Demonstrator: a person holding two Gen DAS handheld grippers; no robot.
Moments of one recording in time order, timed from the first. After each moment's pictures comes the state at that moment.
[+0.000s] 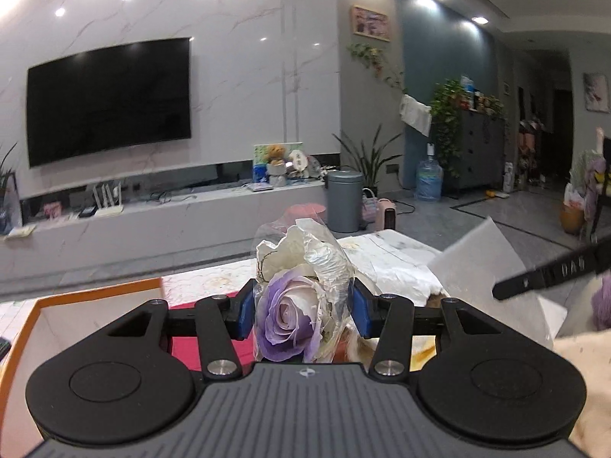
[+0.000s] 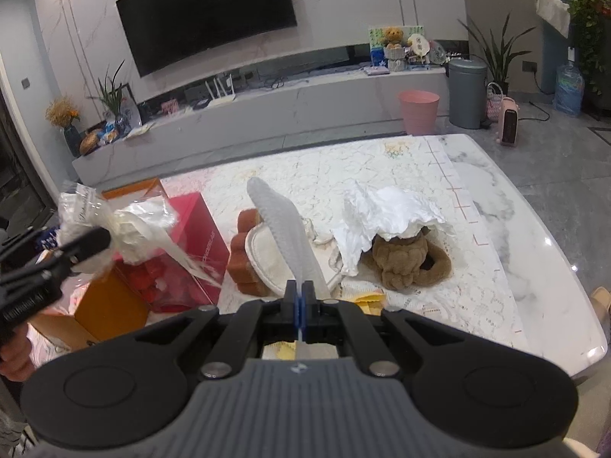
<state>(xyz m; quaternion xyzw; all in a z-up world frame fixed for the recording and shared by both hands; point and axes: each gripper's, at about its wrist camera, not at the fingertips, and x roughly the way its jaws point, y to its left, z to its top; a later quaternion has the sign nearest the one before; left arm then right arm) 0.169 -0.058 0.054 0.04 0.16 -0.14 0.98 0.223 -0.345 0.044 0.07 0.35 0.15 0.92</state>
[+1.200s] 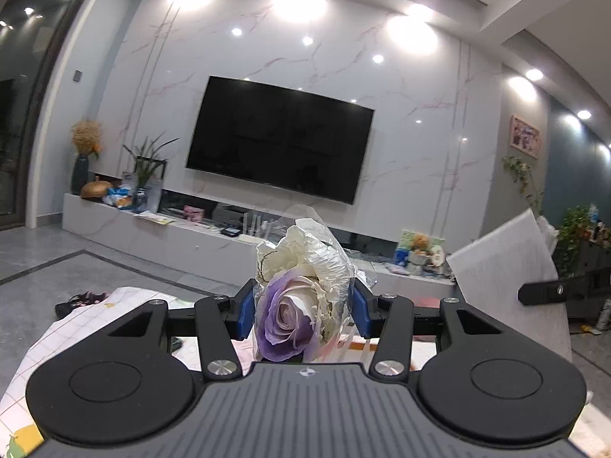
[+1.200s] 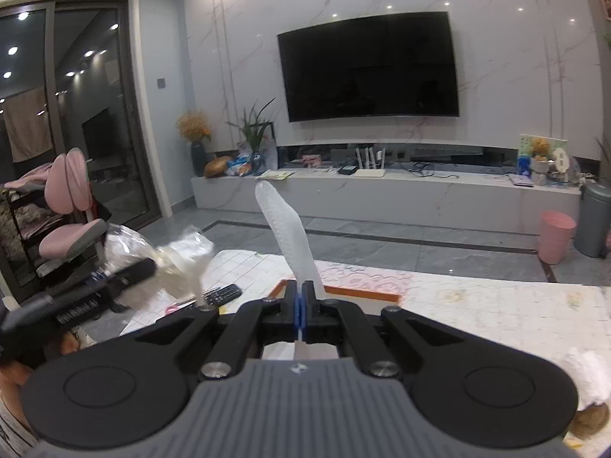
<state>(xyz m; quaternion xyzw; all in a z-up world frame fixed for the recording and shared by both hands) 0.114 0.170 0.088 -0.11 0.06 0.07 0.99 0.194 -0.069 0.170 0.01 0.22 0.33 0.92</state>
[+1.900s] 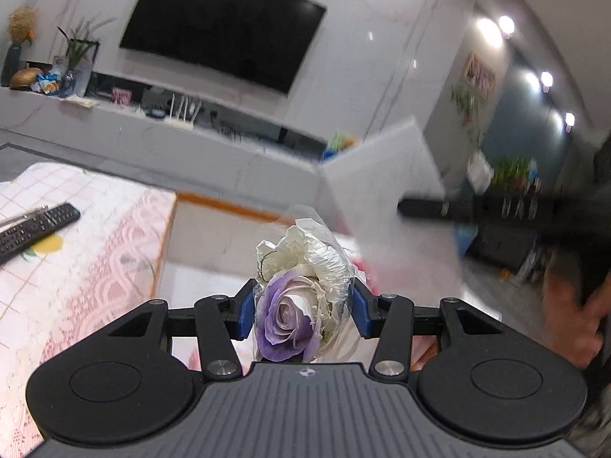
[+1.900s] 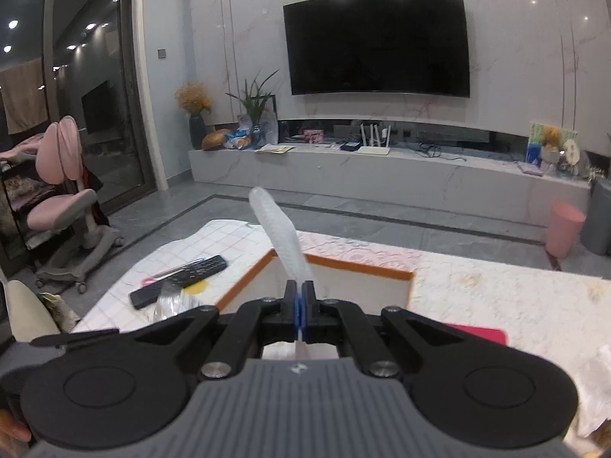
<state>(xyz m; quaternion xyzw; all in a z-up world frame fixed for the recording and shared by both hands) 0.146 0.159 0.031 -0.17 0.22 -0.09 0.96 0.244 -0.037 0.105 -0.02 0.24 0.33 0.91</state>
